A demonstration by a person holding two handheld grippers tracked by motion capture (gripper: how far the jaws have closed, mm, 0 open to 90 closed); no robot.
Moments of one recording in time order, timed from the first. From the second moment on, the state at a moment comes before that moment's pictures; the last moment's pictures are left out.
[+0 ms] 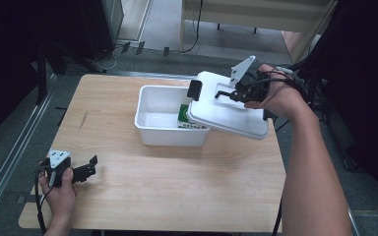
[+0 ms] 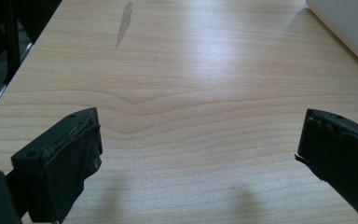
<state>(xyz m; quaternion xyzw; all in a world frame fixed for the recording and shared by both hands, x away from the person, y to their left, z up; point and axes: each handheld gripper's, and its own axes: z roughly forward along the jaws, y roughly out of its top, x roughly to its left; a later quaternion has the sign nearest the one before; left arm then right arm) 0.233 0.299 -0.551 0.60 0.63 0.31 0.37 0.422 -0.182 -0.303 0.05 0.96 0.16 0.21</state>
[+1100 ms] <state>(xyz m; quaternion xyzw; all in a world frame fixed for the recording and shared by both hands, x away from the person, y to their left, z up) 0.233 0.301 -0.551 0.60 0.64 0.30 0.37 0.443 -0.064 -0.323 -0.03 0.97 0.16 0.19</state>
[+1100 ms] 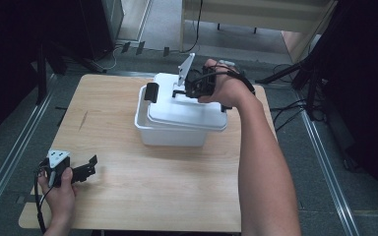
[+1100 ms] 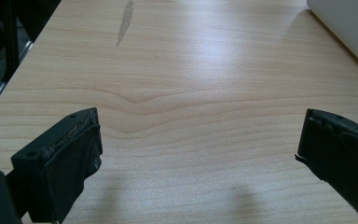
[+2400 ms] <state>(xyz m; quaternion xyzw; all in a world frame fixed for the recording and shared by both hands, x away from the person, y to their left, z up) 0.234 0.301 -0.552 0.60 0.64 0.30 0.38 0.447 -0.015 -0.342 -0.04 0.97 0.15 0.17</state>
